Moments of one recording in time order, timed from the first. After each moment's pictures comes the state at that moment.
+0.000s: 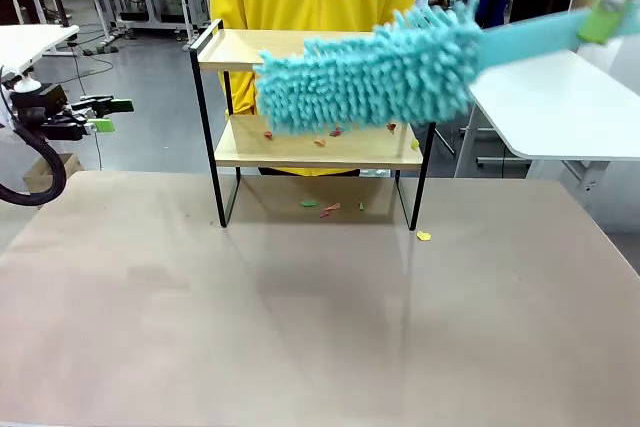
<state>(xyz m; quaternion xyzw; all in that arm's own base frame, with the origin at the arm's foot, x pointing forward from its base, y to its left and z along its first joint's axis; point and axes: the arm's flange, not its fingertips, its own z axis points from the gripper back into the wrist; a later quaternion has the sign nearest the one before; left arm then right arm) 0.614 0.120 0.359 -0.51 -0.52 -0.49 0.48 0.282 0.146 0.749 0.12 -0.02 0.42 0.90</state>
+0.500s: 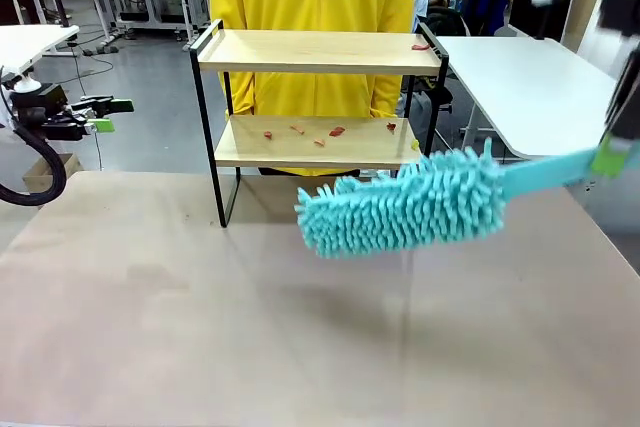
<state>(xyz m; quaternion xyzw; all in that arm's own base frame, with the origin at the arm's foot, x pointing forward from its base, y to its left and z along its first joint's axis) 0.615 0.120 0.360 -0.51 -0.52 -0.49 0.48 0.293 0.123 0.618 0.07 0.04 0.47 0.88</state>
